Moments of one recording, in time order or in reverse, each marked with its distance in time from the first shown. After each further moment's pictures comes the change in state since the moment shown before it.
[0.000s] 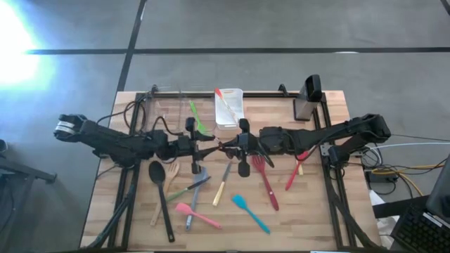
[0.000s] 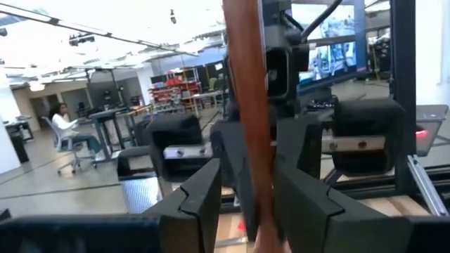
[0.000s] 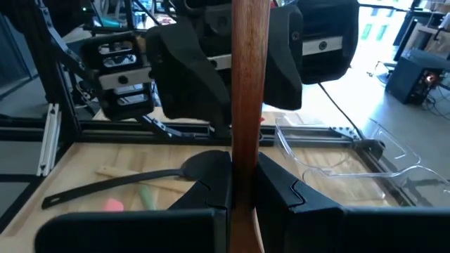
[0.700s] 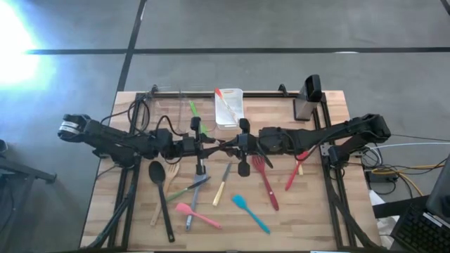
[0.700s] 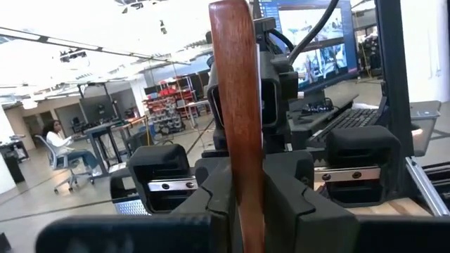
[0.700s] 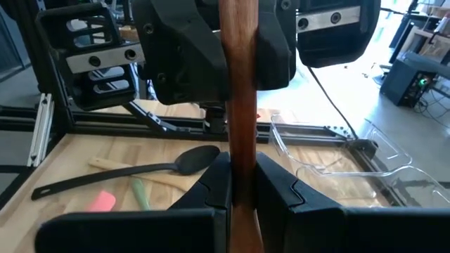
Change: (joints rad) left arm 0.002 0.050 0.076 -0.008 0.036 0.068; right arm 0.000 0.000 0.000 -0.015 0.004 -0.021
